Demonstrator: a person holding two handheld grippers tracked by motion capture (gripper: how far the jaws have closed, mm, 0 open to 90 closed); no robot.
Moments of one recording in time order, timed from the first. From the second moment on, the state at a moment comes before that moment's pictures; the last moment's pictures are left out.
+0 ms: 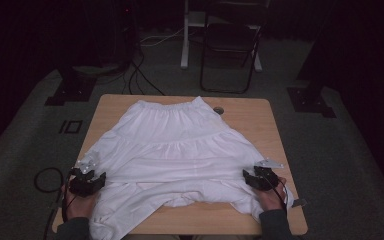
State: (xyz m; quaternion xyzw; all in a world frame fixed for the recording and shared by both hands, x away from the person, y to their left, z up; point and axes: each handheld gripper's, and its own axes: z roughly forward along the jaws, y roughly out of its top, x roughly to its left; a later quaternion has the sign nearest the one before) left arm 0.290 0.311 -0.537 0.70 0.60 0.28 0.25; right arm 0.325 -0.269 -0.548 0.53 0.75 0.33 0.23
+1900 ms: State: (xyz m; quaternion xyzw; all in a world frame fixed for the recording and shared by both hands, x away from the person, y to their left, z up) left arm 0.410 0.238 -0.547 0.68 0.60 0.34 0.25; right arm 0.477 -0.137 -0.539 0.50 0.78 0.31 0.21
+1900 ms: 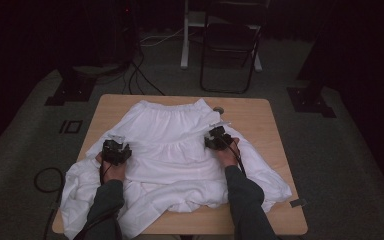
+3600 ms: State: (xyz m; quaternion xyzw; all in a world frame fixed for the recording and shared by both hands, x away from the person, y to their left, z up) left arm 0.305 0.229 -0.483 0.76 0.49 0.27 0.33; right arm 0.341 -0.249 -0.481 0.51 0.74 0.37 0.23
